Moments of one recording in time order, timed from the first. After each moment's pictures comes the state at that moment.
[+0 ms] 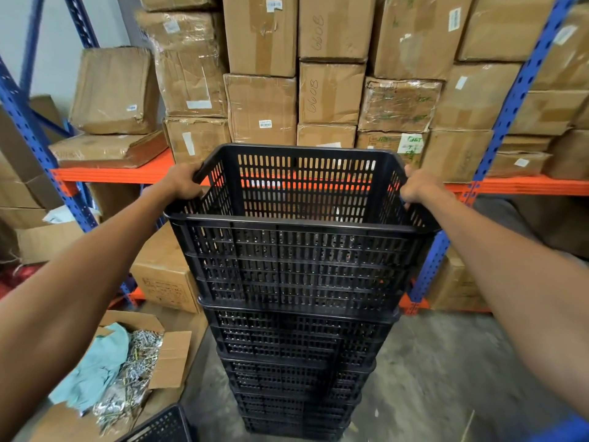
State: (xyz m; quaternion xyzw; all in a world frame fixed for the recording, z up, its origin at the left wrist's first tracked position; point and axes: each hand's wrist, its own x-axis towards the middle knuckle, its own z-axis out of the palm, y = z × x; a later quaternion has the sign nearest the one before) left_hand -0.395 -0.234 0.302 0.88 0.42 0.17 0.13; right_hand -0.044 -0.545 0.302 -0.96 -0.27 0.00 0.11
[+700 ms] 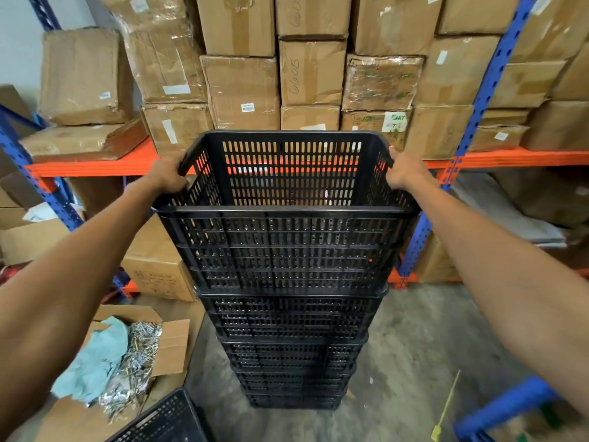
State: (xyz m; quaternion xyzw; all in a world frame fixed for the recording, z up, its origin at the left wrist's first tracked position) left_hand -0.397 -0.247 0.303 0.89 0.40 0.17 0.12; right_hand -0.045 -0.563 0.289 -0.94 -0.29 -0.03 0.17
